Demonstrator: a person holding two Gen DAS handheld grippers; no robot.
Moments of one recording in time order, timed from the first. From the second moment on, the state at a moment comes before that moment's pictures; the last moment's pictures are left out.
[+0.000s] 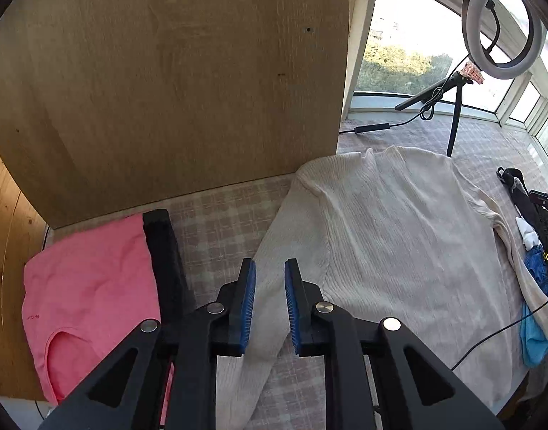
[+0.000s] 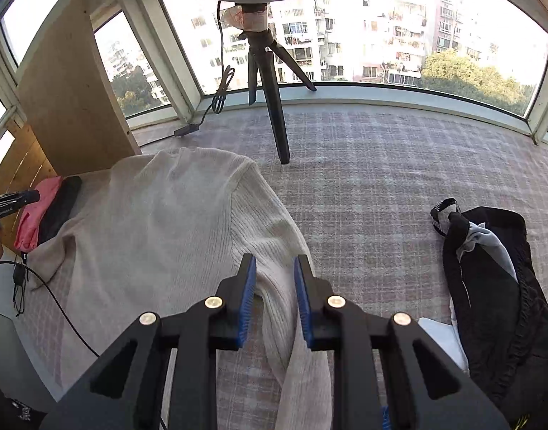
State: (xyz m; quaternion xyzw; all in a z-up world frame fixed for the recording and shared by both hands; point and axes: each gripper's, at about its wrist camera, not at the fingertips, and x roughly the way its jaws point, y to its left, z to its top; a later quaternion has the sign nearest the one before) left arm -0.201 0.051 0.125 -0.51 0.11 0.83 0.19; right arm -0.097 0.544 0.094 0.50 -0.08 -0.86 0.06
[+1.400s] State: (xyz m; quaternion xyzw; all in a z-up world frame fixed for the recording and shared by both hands) left arm -0.240 0.095 0.077 -0.48 0.16 0.85 0.15; right arm -0.198 0.524 0.044 0.51 -0.02 -0.86 0.03
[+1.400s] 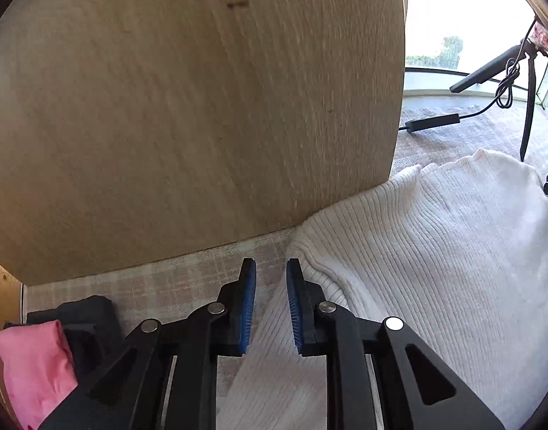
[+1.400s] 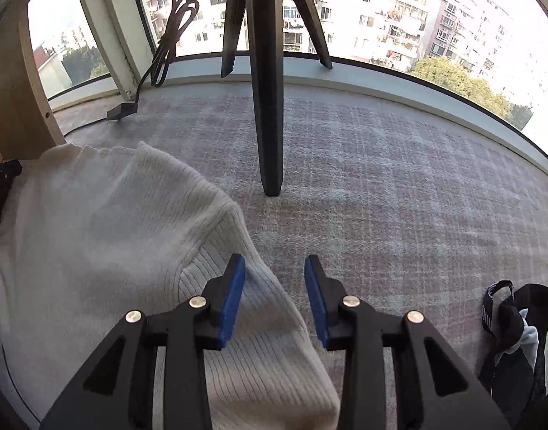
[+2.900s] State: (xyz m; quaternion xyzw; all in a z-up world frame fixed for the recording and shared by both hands) left arm -0.033 -0.219 0.025 -0.54 0.02 0.83 0.13; right arm -0.150 0.095 -0.020 0.54 -0.21 -0.77 0.25
